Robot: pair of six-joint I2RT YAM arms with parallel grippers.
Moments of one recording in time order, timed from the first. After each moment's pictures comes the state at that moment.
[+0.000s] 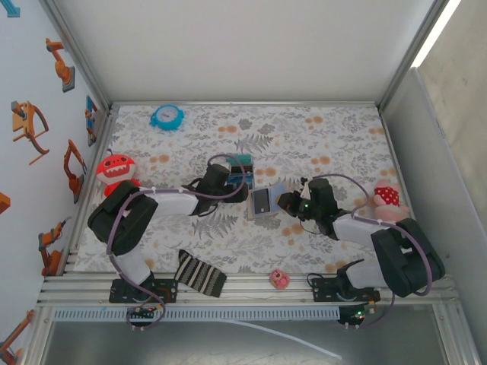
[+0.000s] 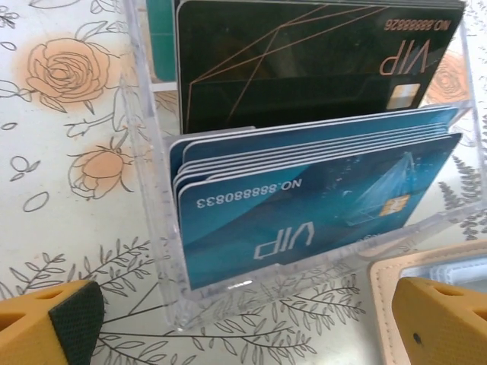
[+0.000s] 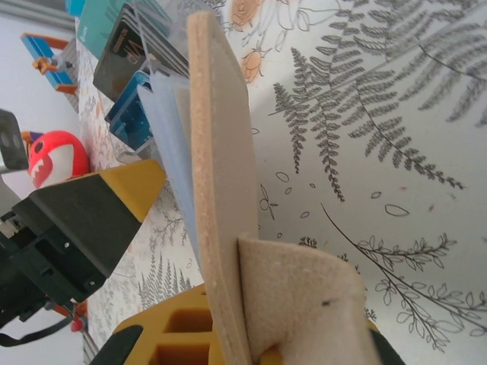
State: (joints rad) left arm -0.76 1.74 0.81 0.11 -0.06 -0.57; right arm 0.42 1.34 0.35 0.36 -0.46 0.97
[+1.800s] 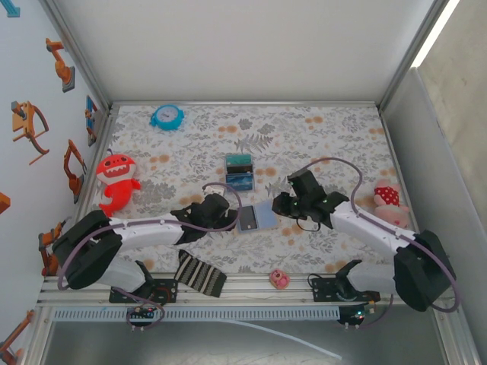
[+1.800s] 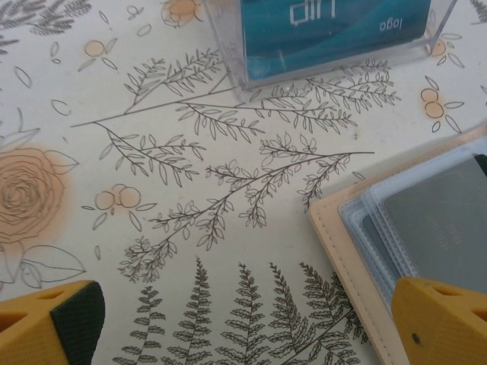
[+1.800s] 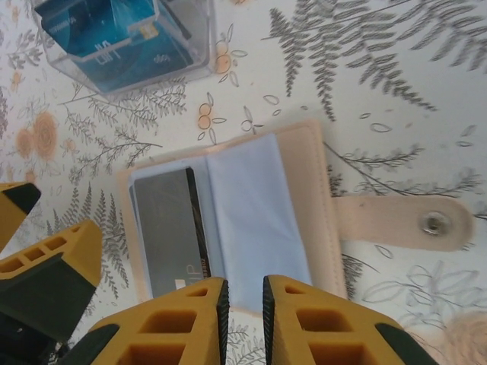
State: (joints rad) left arm -0.98 1.43 0.58 -0.09 -0.38 -0.55; right arm 0.63 1.25 0.69 -0.37 -0.22 0.77
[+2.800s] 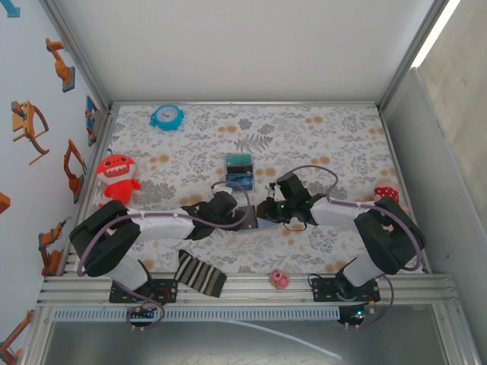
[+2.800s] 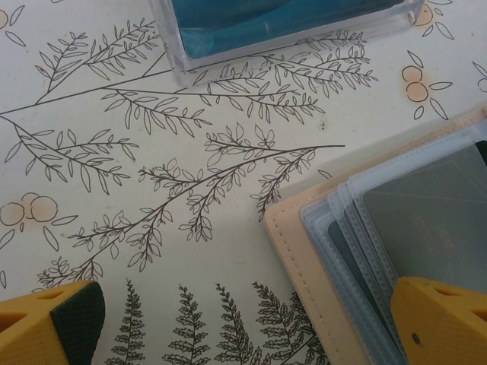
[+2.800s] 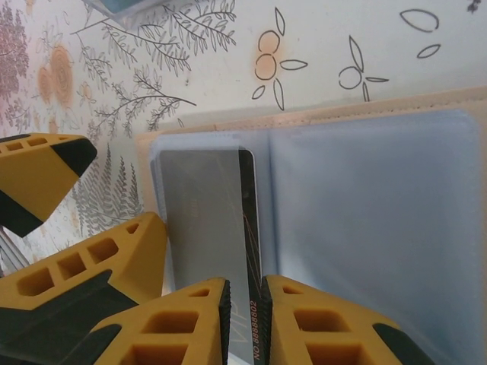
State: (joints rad) left arm -0.98 1.56 0.66 -0.08 -0.32 -0.57; right arm 0.64 1.53 0.63 -0.02 -0.46 0.80
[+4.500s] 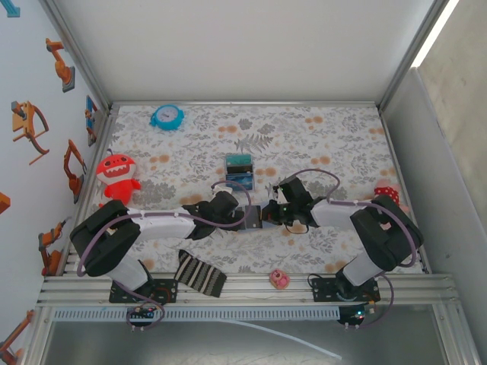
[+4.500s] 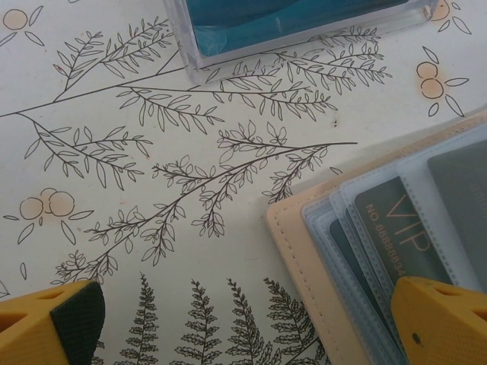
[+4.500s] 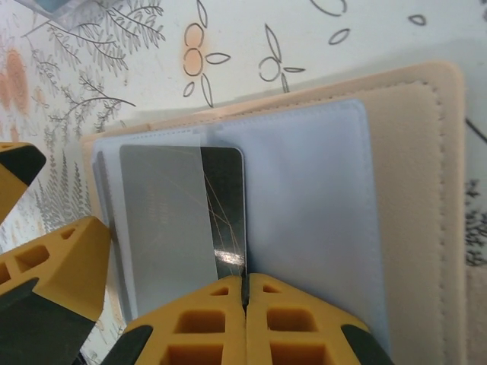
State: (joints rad) left arm -0.99 1.56 0.68 -0.13 -0.34 -0.57; right arm 0.62 1.56 0.59 0.02 -0.44 0.79
